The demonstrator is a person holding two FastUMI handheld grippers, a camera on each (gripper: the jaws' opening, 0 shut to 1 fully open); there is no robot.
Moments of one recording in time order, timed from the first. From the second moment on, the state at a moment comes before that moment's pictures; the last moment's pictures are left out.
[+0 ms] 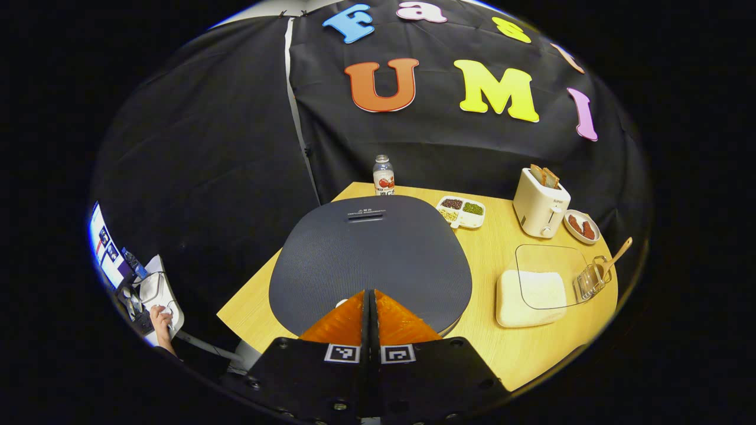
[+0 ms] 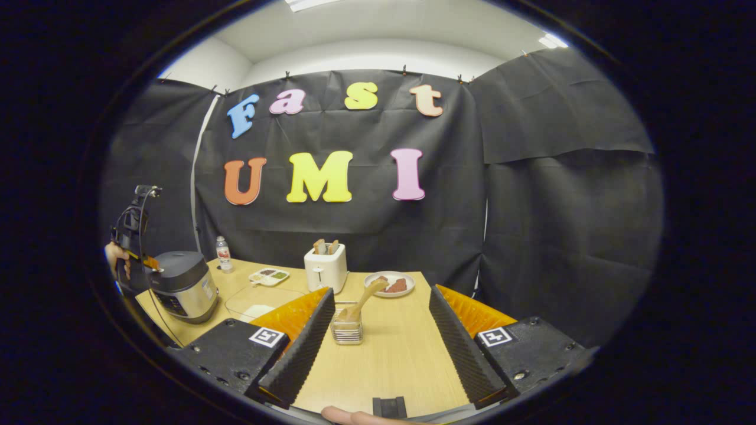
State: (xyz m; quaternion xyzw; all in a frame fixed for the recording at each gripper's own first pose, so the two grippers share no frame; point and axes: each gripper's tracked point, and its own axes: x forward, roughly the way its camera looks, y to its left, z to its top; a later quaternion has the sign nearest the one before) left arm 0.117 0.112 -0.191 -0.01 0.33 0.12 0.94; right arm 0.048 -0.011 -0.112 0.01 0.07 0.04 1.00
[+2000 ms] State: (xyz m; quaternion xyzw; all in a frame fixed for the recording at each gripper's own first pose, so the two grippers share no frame) left arm -0.016 -0.005 -0.066 -0.01 0.01 0.02 1.00; right arm 0.194 0.033 -0.226 0.03 0.11 0.04 0.99
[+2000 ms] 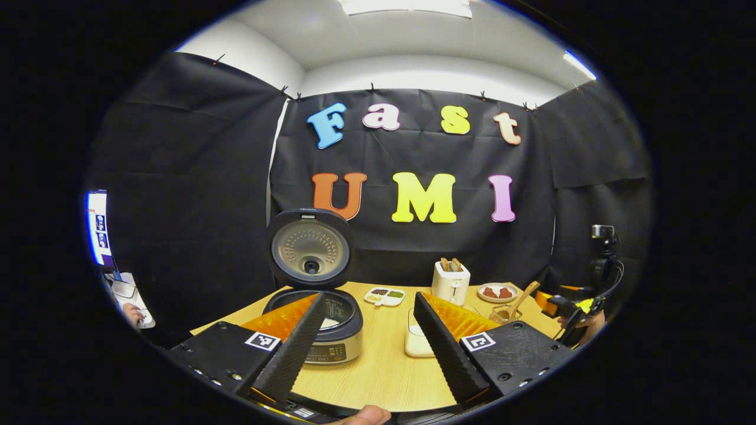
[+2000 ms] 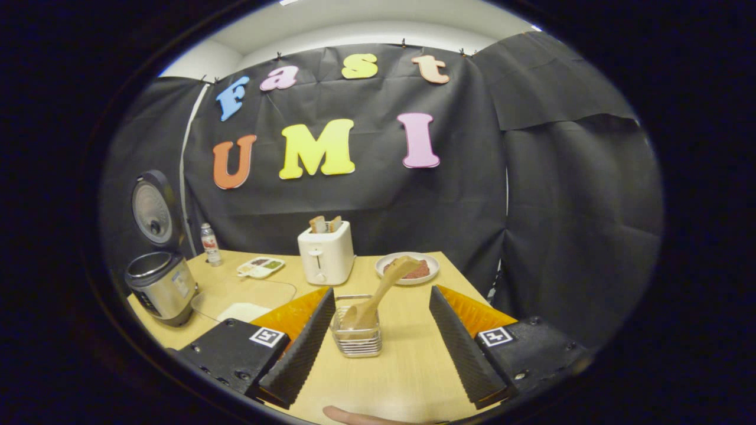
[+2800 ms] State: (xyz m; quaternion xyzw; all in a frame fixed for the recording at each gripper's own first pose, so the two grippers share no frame) left arm -0.067 -0.008 -0.100 0.03 0.03 0.01 1.00; right arm 0.320 0.052 -0.308 0.12 0.19 0.05 0.97
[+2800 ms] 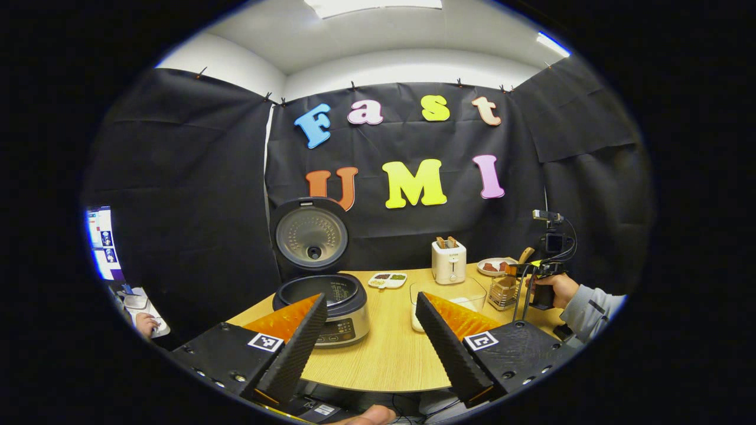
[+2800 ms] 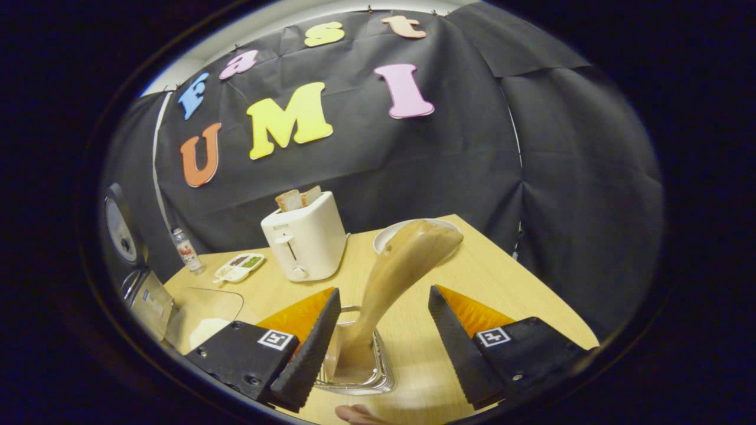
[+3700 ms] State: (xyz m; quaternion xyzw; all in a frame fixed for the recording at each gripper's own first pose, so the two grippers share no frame) left arm -0.080 0.011 -0.114 0.03 0.03 0.01 1.00; right arm 0.287 0.061 -0.206 0.10 0.10 0.06 0.99
